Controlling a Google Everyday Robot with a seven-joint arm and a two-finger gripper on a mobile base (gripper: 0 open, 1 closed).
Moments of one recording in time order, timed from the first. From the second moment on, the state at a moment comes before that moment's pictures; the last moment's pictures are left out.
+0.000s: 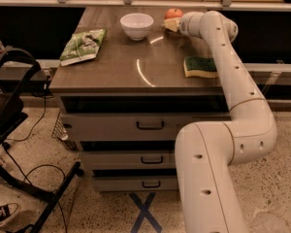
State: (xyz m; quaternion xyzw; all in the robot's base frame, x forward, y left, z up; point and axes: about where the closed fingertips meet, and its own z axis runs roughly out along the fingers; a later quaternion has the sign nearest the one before) arm 0.993 -0.160 0.852 -0.18 0.77 0.10 0.60
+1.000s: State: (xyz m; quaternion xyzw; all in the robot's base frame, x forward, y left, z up) arm 0.984 -0.145 0.895 -0.21 0.76 0.09 0.60
